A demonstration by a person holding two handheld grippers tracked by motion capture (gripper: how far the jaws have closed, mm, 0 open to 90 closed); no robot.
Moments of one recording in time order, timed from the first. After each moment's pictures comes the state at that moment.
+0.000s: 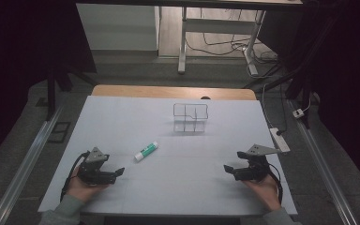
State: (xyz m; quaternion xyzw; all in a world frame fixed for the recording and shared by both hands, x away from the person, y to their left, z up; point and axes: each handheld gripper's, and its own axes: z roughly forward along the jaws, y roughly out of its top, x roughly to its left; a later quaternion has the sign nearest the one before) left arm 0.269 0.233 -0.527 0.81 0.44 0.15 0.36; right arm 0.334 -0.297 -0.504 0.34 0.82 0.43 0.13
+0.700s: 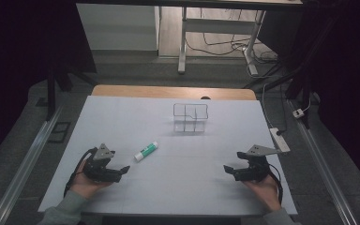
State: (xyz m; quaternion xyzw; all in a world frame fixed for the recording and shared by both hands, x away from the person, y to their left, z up) left arm 0.278 0.213 -0.508 0.84 0.40 0.17 0.34; right arm 0.332 -0.297 -0.503 0.34 0.83 0.43 0.13
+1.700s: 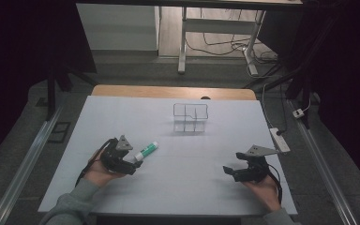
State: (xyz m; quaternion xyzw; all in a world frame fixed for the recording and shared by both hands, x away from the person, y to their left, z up) left arm 0.312 0.168 -0.495 0.88 0.35 0.16 0.29; right arm 0.331 -0.295 -0.504 0.34 0.83 0.43 0.13
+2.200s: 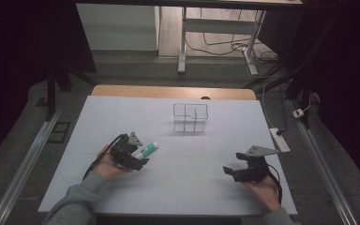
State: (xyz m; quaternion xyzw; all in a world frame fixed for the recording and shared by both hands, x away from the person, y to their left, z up) left arm 0.336 0.150 -0.501 0.89 0.34 0.14 0.26; right arm 0.331 -0.294 -0.505 0.34 0.83 0.43 0.13
